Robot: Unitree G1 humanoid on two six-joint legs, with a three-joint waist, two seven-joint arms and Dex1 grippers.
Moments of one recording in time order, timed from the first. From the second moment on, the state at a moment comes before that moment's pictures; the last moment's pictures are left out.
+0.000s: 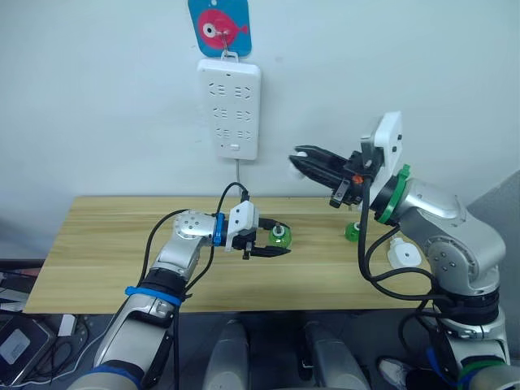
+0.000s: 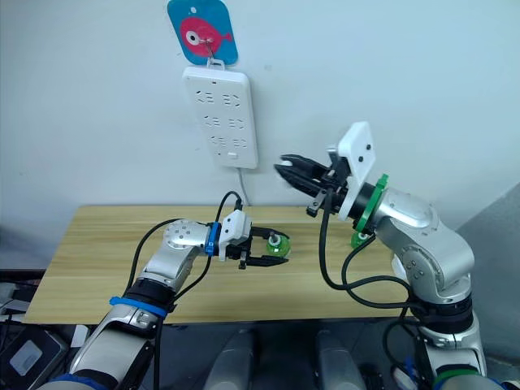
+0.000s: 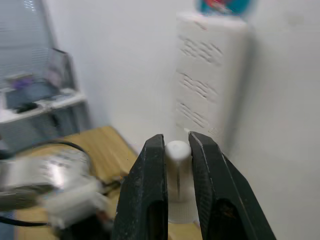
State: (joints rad) left arm -0.58 0.40 -0.23 0.48 -0.20 -0.18 -1.33; right arm -0.46 -0.43 0.02 -0.39 0.44 0.61 0.51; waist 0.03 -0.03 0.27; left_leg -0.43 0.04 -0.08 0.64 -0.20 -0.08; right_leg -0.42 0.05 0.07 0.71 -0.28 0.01
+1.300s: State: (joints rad) left arm -0.49 0.52 -0.11 0.17 -0.24 0.10 -1.17; right arm -0.43 -0.13 0.02 0.59 0.02 -0.29 0.20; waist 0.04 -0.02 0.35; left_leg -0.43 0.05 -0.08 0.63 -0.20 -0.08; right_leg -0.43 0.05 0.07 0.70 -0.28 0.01
